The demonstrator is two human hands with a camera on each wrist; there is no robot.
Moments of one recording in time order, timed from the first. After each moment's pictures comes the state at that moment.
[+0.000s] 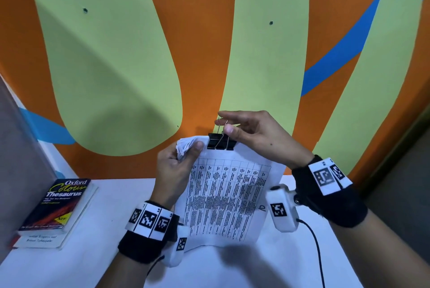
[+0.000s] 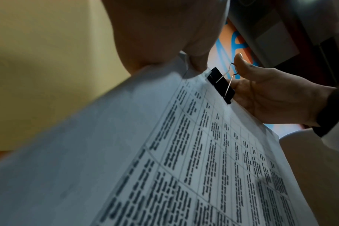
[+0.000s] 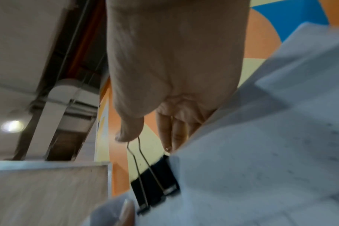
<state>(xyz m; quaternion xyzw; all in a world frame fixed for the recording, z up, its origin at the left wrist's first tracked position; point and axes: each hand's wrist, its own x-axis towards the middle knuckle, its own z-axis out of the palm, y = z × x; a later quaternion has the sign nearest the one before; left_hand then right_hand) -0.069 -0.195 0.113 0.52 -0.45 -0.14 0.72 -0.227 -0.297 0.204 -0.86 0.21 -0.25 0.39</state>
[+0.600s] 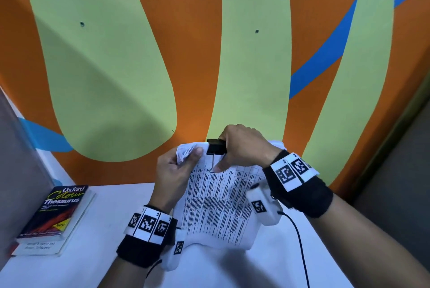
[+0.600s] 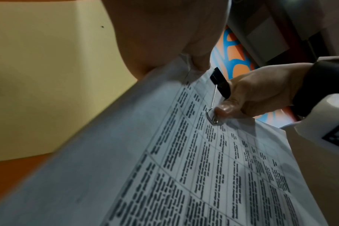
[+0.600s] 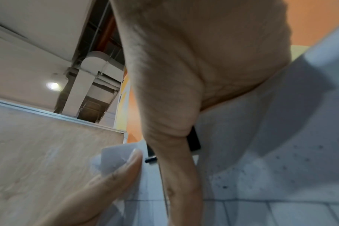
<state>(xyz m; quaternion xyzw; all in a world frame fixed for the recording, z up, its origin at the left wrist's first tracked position) -0.084 -0.187 0.118 0.52 -0.47 -0.14 0.70 -0.206 -0.283 0.205 -0.92 0.38 -0.04 0.09</state>
